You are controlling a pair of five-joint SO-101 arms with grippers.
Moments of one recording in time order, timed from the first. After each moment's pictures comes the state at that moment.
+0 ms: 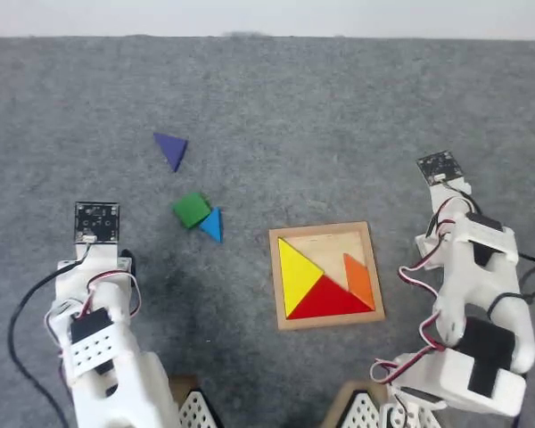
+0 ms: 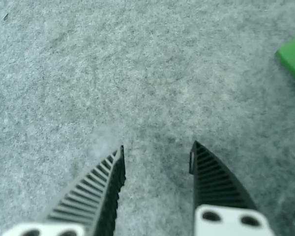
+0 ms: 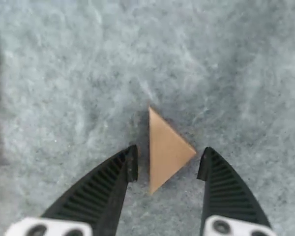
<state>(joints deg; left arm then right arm) -34.7 -57.1 90.4 26.6 -20.5 17.2 -4.0 44.7 41.1 36.7</state>
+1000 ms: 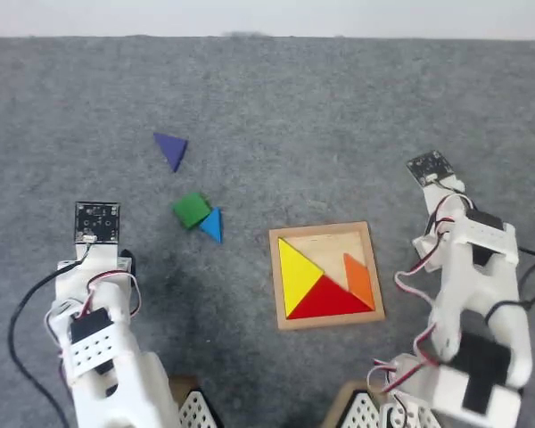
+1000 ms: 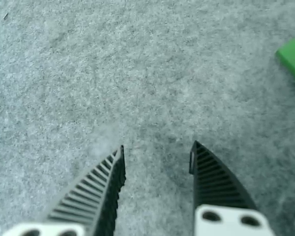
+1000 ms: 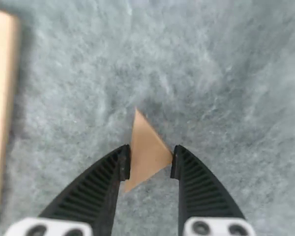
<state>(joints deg) -34.9 -57.1 90.4 26.6 -20.5 14.9 -11.9 44.1 49.0 41.5</state>
